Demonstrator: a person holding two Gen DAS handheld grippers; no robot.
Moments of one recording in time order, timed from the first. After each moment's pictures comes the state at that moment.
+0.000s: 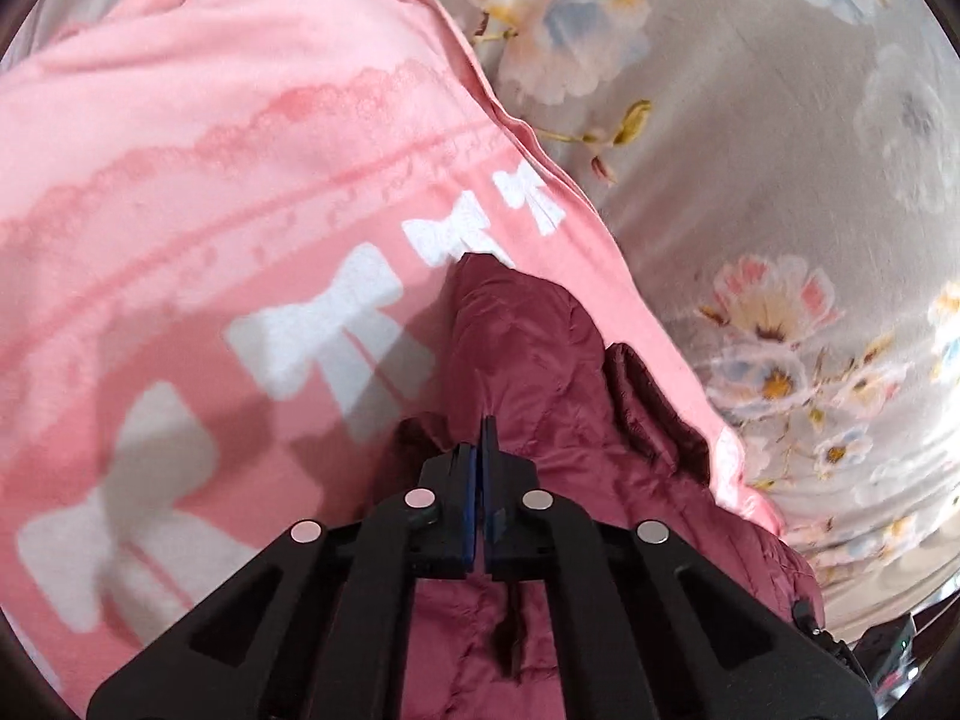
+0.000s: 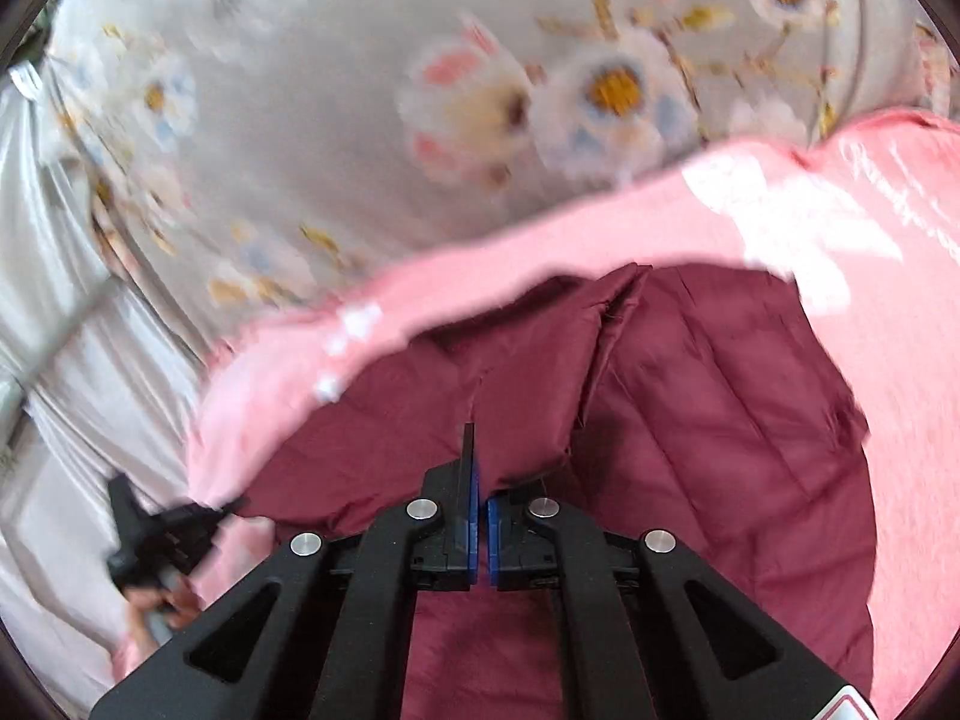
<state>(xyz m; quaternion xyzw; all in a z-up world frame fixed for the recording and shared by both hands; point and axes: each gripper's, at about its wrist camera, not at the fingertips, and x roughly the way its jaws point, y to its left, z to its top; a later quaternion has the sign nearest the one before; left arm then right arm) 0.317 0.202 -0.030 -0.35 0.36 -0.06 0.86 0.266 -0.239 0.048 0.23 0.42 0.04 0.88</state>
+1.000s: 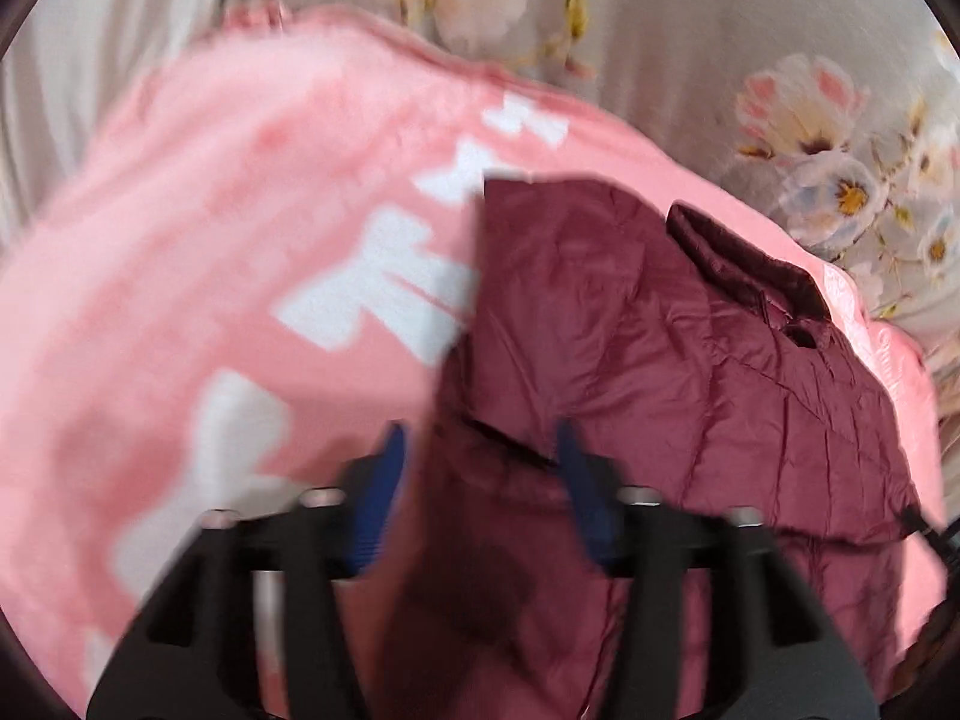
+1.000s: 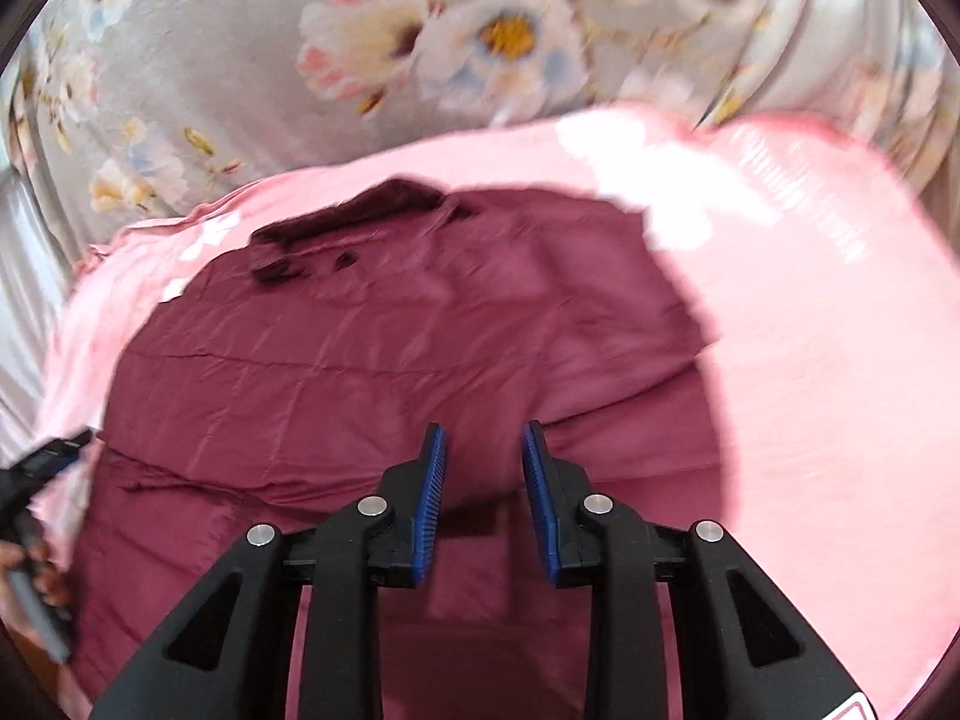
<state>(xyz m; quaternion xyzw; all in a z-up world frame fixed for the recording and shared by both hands) 0.282 0.158 -0.037 -0.11 0.39 -0.01 0.92 0.215 -0.259 0.047 0.10 0.43 -0.07 0.89</state>
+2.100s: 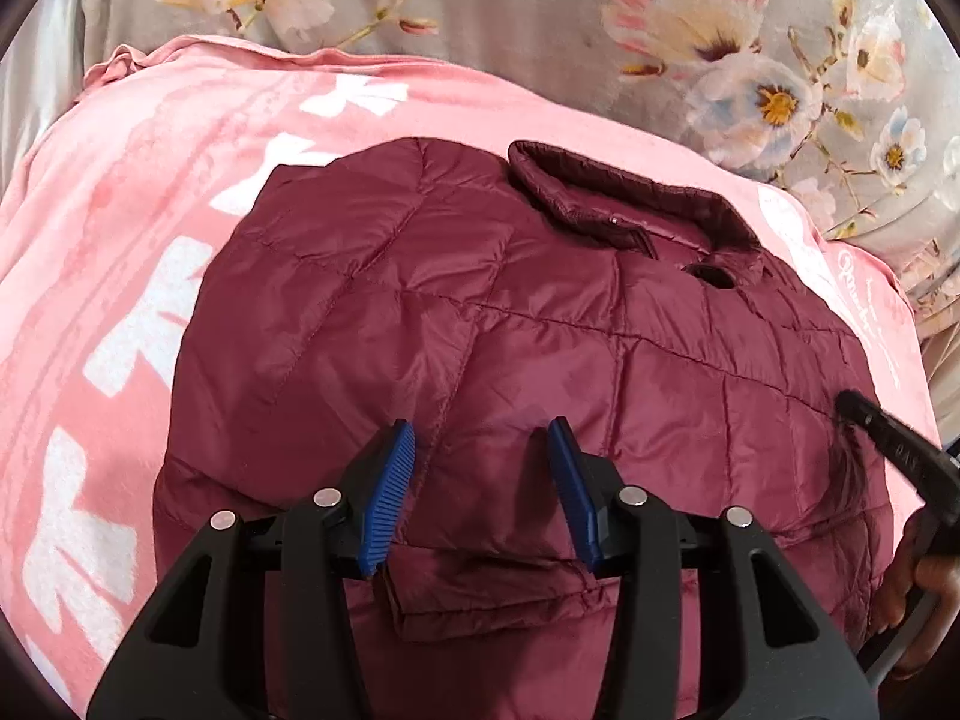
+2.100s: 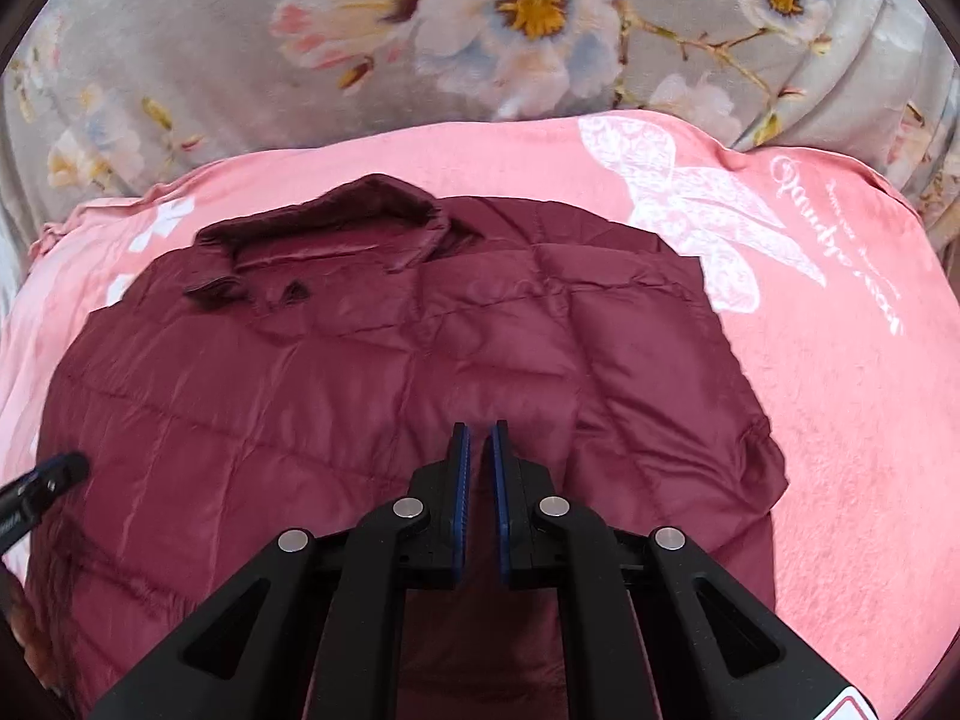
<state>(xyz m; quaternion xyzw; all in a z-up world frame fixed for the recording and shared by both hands) 0.317 0.044 -0.049 -0.06 0.43 -0.09 0.90 0.308 -0.259 0.013 0.07 0.47 -0.07 0.88</state>
